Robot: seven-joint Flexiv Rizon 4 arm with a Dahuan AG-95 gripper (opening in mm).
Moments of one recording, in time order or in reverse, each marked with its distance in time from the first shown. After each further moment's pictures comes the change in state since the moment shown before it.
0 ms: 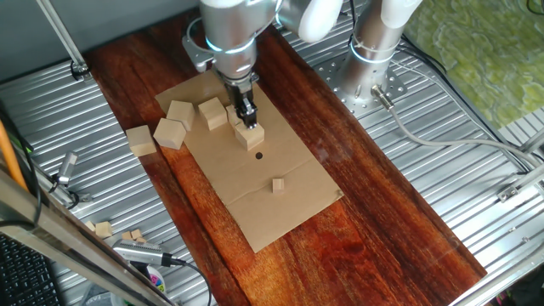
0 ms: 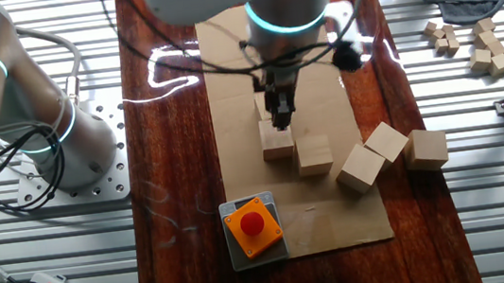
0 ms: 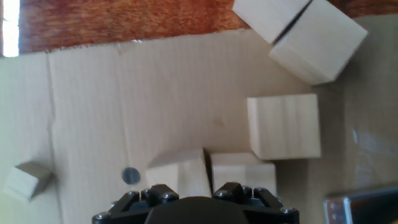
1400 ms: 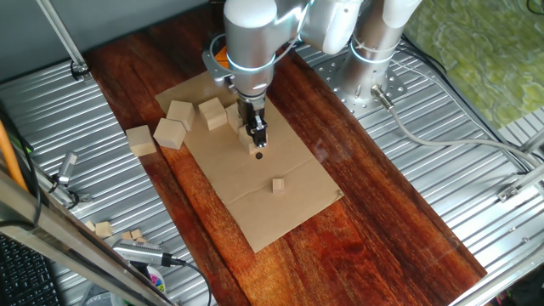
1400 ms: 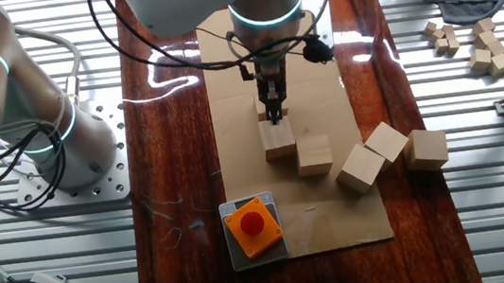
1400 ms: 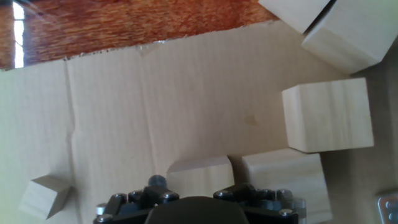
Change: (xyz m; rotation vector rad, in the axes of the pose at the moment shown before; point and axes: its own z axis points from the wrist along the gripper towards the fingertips) arm 0.008 0.036 0.033 -0.020 -0.077 0.060
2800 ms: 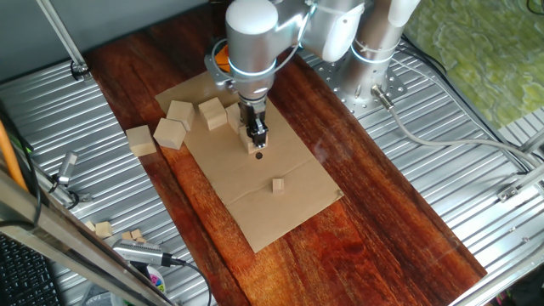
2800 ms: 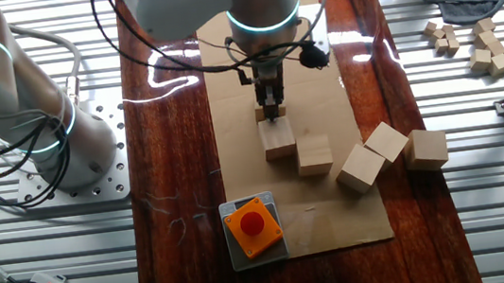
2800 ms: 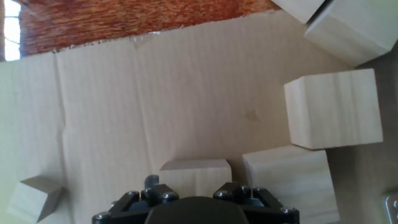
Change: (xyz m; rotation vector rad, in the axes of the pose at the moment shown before) arm -0.003 -0.005 0.011 0.013 -0.006 0.010
